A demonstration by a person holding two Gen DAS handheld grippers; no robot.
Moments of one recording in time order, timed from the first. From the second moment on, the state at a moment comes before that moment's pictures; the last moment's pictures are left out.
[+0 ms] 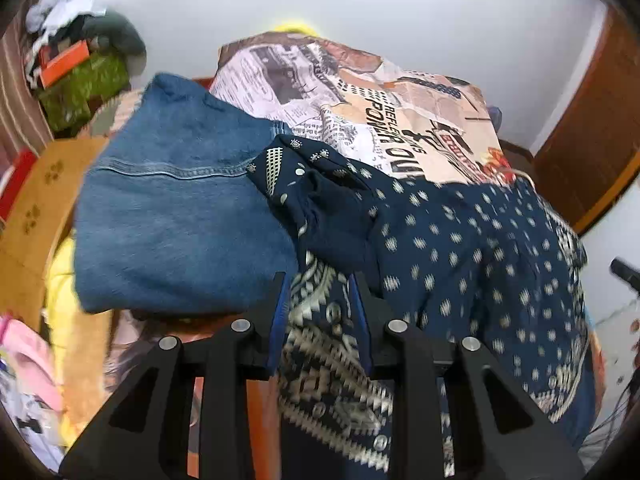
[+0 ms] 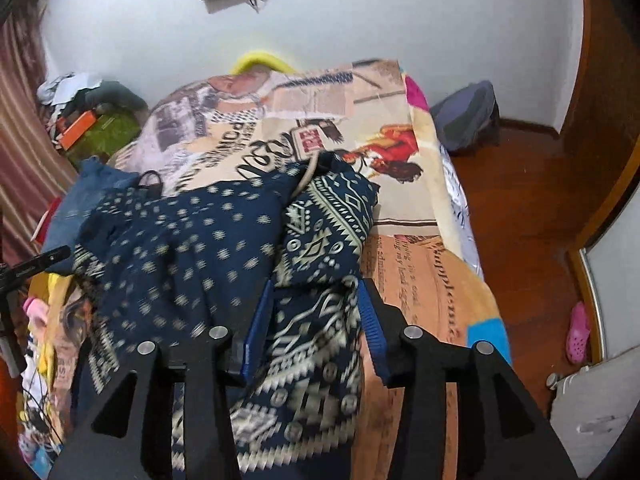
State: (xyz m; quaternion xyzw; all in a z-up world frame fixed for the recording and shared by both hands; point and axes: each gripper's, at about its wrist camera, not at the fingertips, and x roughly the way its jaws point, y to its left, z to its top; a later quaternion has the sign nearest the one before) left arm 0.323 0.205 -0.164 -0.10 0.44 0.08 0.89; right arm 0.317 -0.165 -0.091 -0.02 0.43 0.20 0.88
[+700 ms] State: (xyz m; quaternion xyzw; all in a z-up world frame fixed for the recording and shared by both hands) left arm 0.190 0.189 -0.211 -0.08 0.49 0.07 0.86; right arm 0.201 -0.200 -0.105 -0.04 0.43 0.20 0.88
